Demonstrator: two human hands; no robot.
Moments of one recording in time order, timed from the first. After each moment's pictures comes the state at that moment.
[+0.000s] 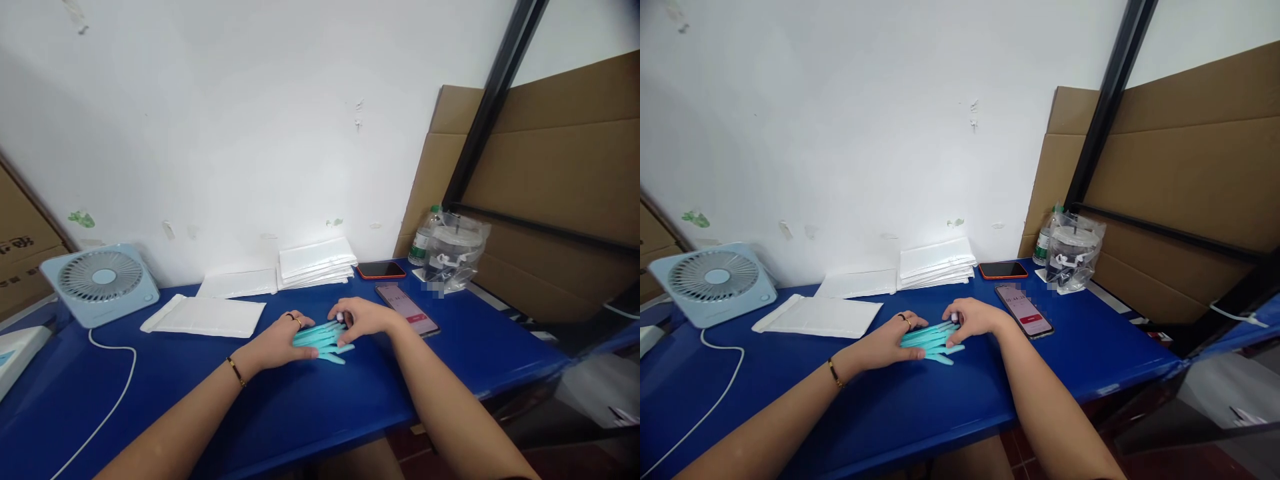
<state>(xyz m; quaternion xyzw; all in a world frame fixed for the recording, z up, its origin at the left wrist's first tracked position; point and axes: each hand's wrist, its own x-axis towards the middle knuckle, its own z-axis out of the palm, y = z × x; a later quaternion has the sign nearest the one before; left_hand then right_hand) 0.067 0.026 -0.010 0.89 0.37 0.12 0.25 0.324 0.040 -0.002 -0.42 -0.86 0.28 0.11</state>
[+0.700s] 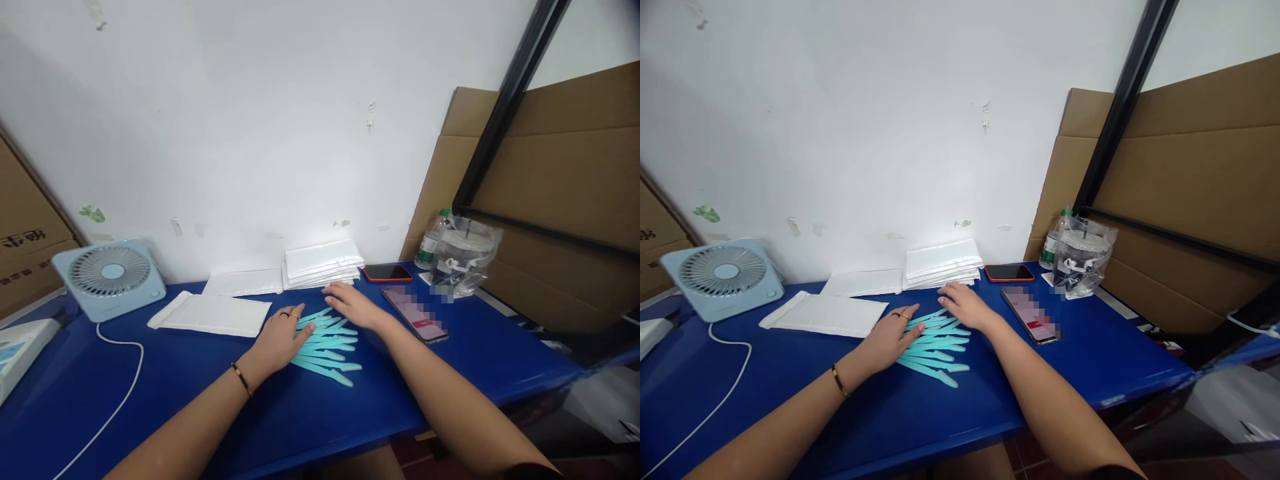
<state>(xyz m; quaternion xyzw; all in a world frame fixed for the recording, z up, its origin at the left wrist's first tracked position) 0.065 0.027 -0.026 0.85 0.50 0.15 0.11 0.292 0.063 -0.017 -0.47 -0.84 0.14 0.24</state>
